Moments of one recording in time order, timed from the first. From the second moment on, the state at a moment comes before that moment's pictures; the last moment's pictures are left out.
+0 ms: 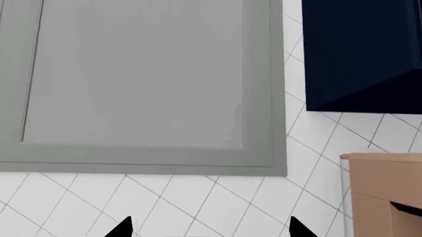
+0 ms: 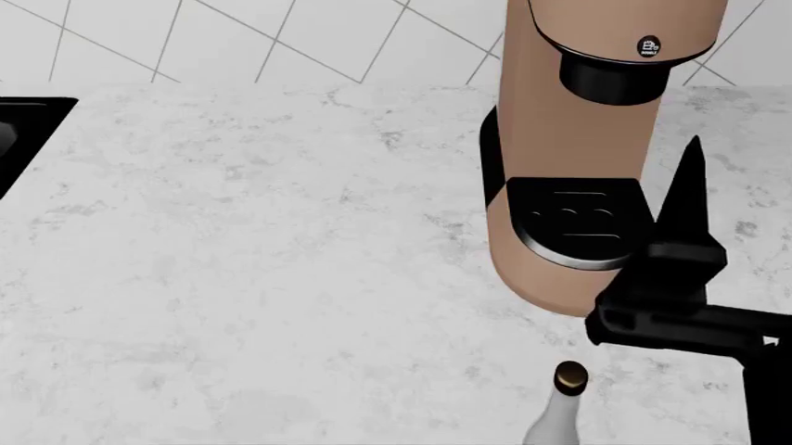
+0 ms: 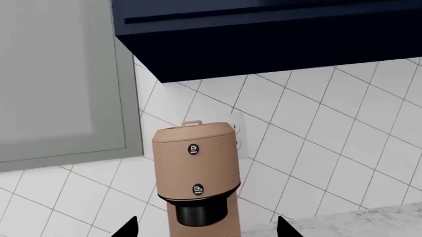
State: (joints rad) left arm -0.14 -0.77 -0.14 0.86 -0.86 -0.33 -0.49; right arm 0.33 0.84 0.11 -0.84 1.15 0.50 0.76
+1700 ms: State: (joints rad) left arm -0.16 -0.76 -0.07 0.83 -0.80 -0.32 -0.47; right arm 0.21 0.85 -0.13 -0.87 1.02 0.56 0.59
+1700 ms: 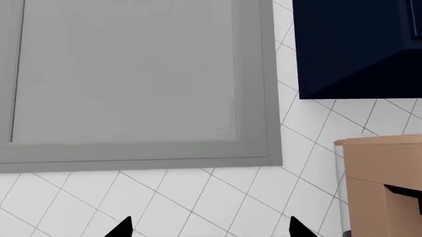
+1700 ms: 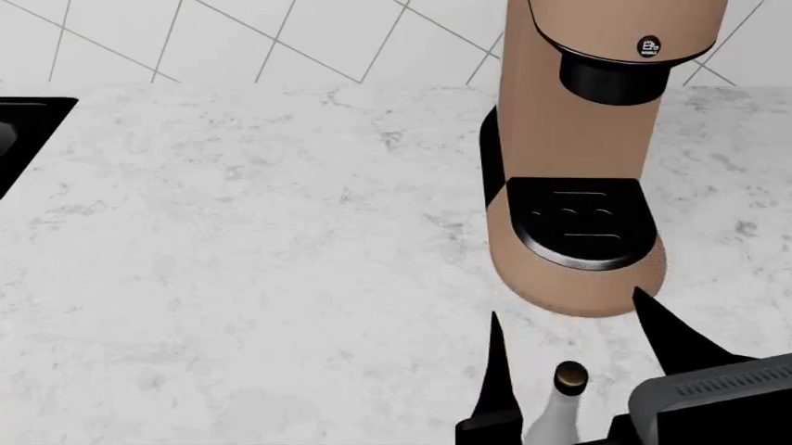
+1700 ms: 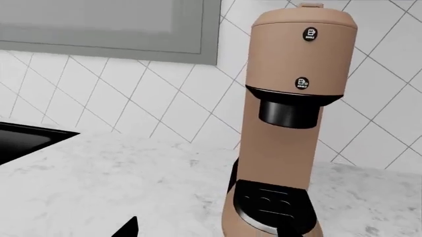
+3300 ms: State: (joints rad) left arm -0.15 -0.75 -0.03 0.80 -0.76 -0.30 -0.45; right arm 0.01 0.78 -0.18 -0.79 0.87 0.41 0.51
